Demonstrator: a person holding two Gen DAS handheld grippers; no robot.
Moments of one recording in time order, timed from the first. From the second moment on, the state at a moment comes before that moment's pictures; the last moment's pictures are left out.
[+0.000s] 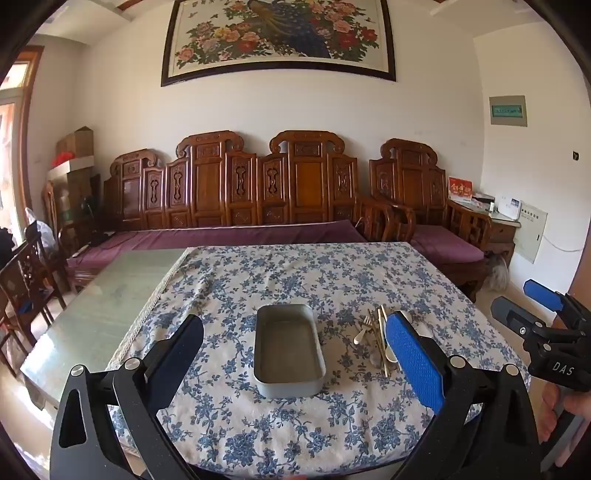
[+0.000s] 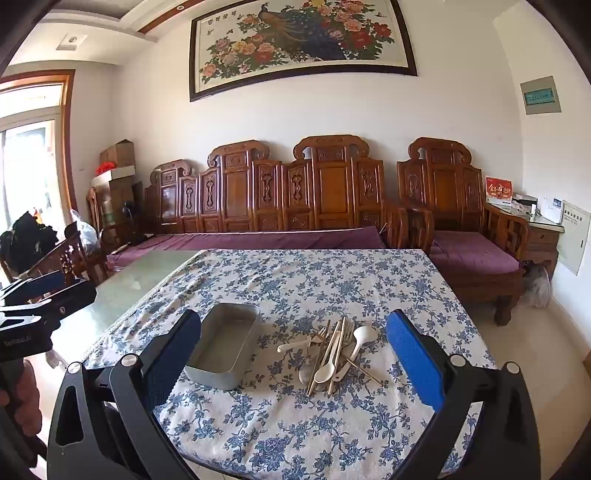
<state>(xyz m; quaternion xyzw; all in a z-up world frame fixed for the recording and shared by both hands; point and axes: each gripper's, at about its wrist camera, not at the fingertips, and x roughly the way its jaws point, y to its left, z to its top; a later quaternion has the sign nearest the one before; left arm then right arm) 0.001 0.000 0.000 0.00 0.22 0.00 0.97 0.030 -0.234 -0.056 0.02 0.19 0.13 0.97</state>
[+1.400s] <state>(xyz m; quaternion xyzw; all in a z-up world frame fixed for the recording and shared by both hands) -0.007 -0.003 0.009 0.00 0.21 -0.01 0.98 0.031 -0.234 -0.055 0.02 0.19 0.13 0.97</state>
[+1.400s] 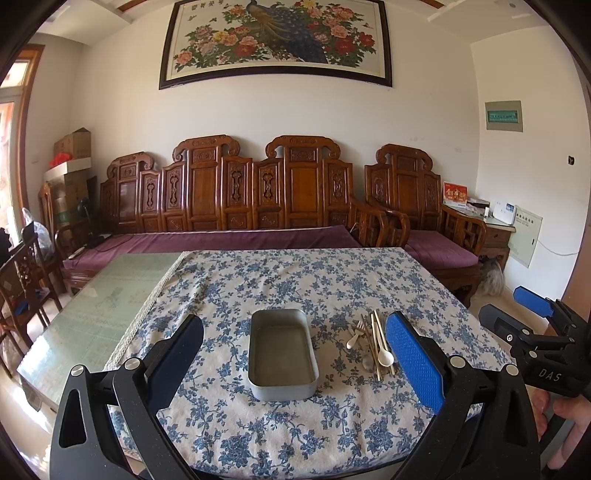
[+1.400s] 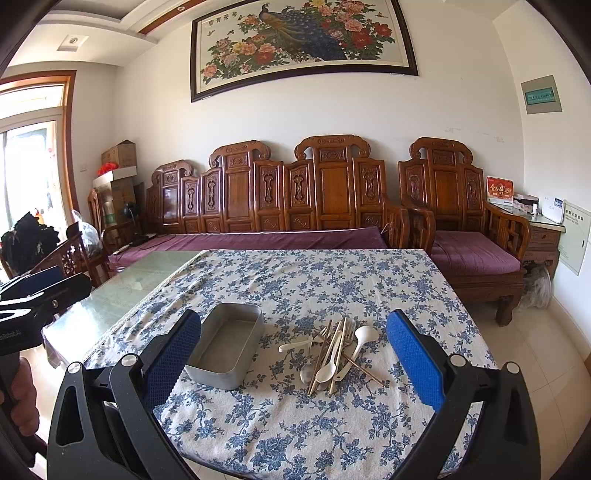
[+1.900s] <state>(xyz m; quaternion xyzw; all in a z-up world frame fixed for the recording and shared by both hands) -0.006 -0.003 0.009 0.00 0.21 -0.01 0.98 0.030 -0.234 -0.055 0.02 0.19 0.13 0.97</state>
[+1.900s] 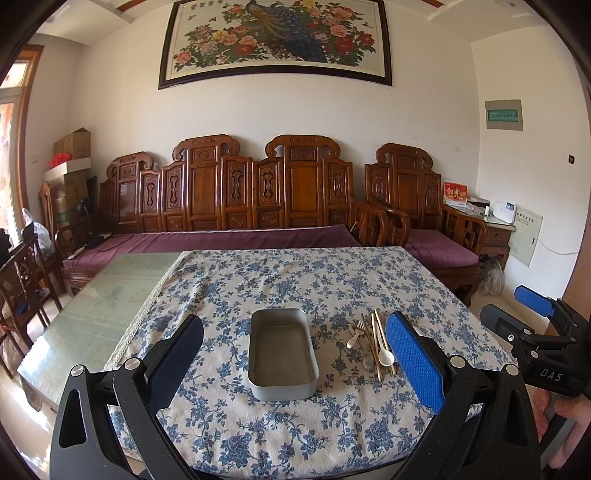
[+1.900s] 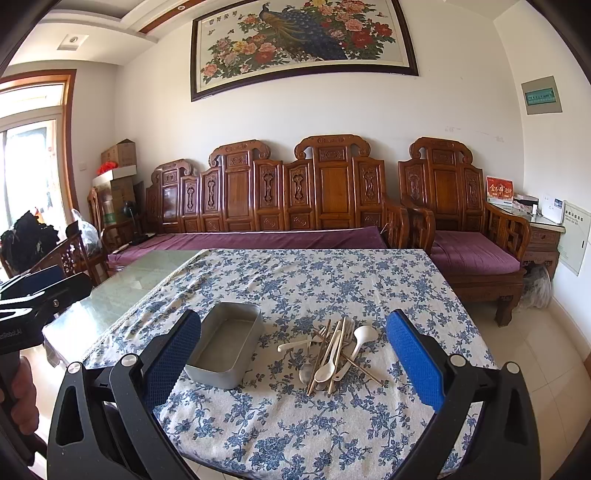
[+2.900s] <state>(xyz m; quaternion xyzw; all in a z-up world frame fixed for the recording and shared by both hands) -0.008 -0.005 0.010 0.00 0.21 -0.01 0.98 0.030 -0.234 -0.055 0.02 0.19 0.13 0.97</state>
